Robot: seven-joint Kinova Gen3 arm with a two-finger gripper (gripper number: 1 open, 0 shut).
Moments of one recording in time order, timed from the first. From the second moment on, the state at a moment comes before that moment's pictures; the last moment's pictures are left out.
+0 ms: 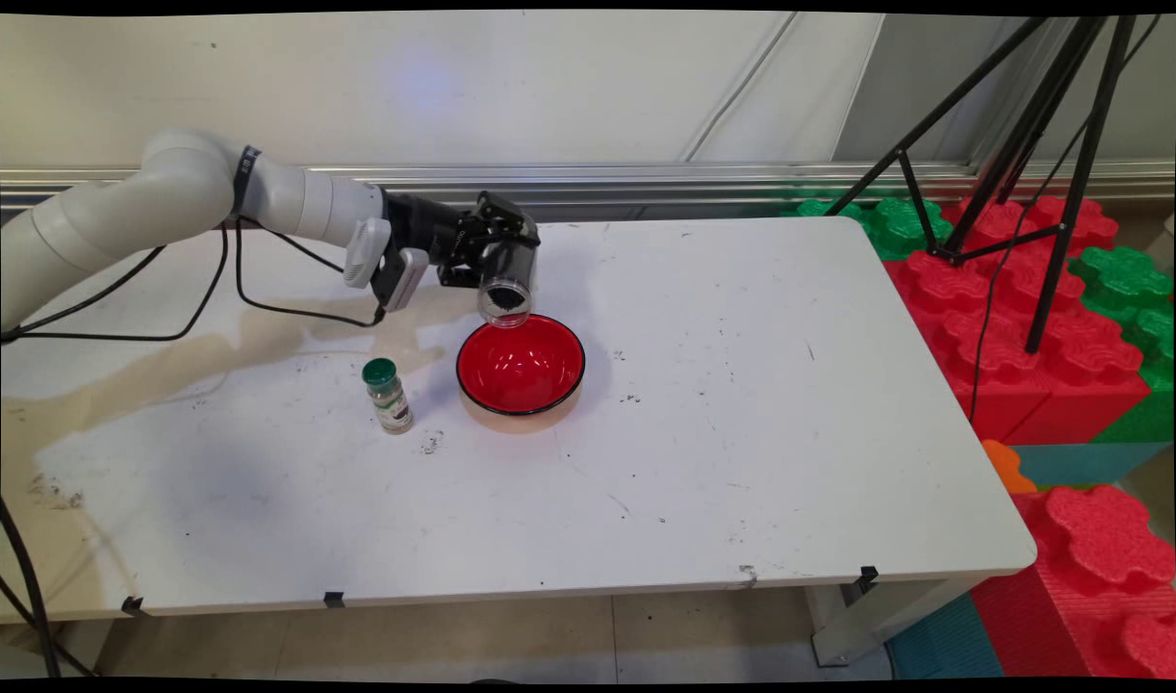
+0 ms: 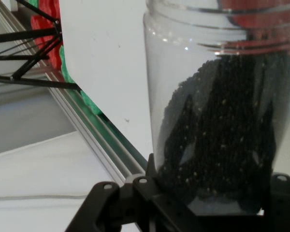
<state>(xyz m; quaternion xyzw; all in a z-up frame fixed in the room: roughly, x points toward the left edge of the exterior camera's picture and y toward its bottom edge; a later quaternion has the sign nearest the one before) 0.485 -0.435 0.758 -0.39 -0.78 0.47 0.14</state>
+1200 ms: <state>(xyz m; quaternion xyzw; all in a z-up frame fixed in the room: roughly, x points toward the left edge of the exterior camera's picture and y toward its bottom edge) 0.467 -0.440 0.771 -0.49 -0.71 0.51 0.07</state>
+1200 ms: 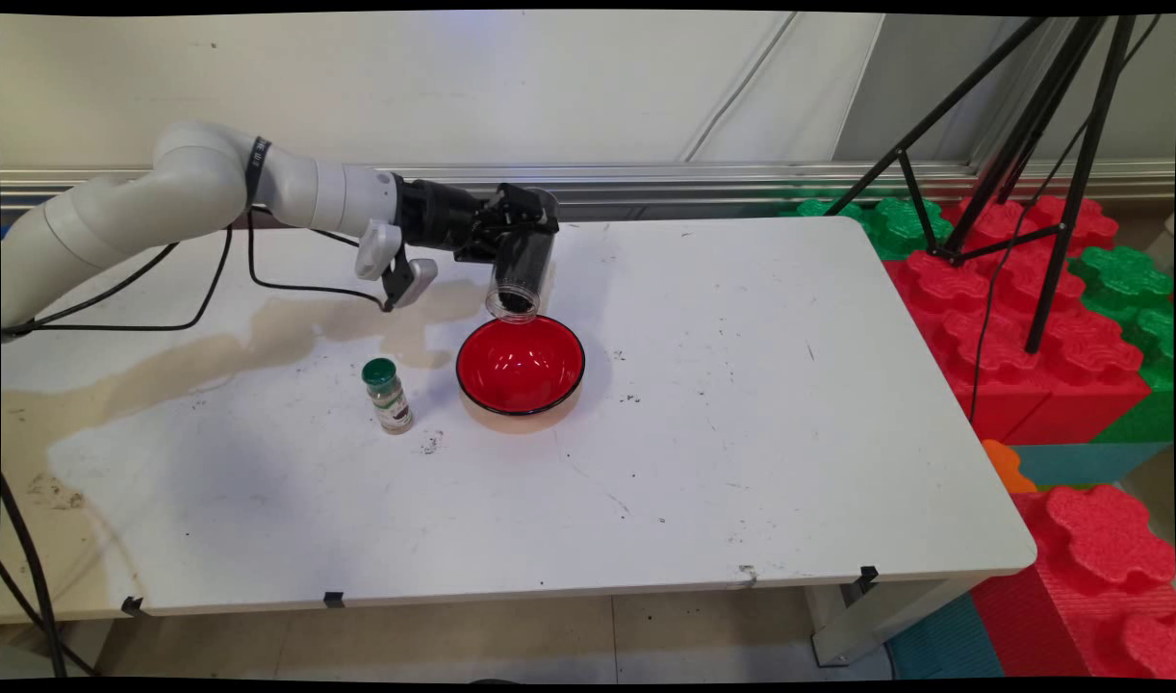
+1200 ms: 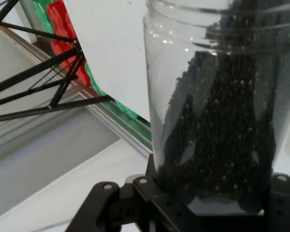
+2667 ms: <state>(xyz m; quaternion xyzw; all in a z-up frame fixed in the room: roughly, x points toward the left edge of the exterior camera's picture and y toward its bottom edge) 0.461 -0.429 0.775 -0.58 -0.61 0.53 0.00</state>
